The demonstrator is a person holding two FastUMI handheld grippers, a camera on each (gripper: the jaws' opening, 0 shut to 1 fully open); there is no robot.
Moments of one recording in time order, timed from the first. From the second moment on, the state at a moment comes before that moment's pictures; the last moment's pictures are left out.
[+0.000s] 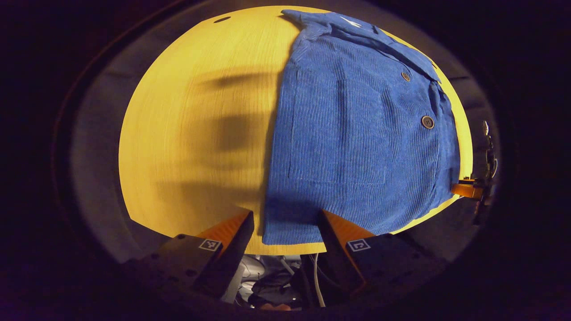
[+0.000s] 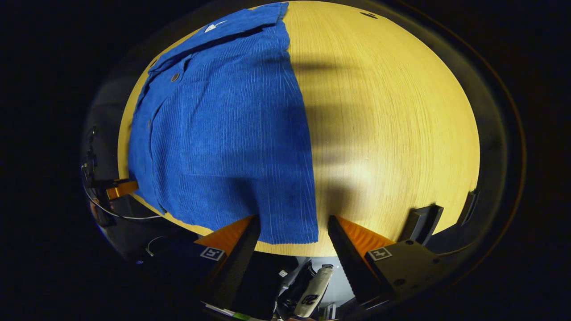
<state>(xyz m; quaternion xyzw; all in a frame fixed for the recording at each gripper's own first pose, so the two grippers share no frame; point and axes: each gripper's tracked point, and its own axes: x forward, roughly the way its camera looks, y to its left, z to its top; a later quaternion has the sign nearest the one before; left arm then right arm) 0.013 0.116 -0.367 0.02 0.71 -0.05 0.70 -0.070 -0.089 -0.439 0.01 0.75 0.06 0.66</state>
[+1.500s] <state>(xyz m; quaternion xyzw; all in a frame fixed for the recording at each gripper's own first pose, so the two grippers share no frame) 0.074 0.084 -0.197 -0.06 0.52 -0.19 0.83 0.037 -0.035 -0.296 0.12 0.60 0.10 0.79</state>
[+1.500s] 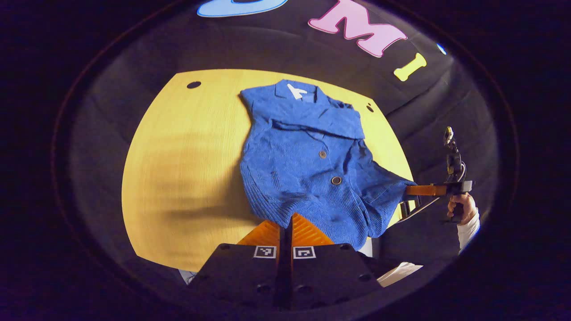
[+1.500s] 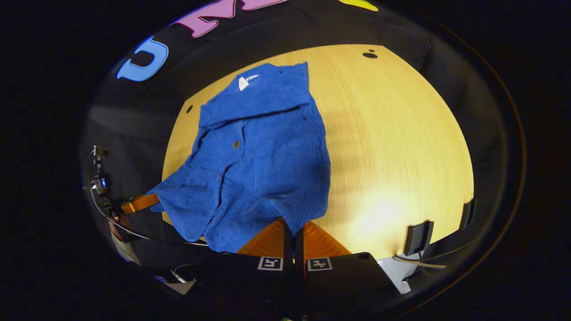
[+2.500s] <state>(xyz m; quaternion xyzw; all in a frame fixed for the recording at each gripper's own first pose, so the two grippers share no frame) 0.442 0.082 -0.206 -0.06 0.39 -0.02 0.92 0.435 0.008 -0.369 0.03 0.47 0.07 0.88</state>
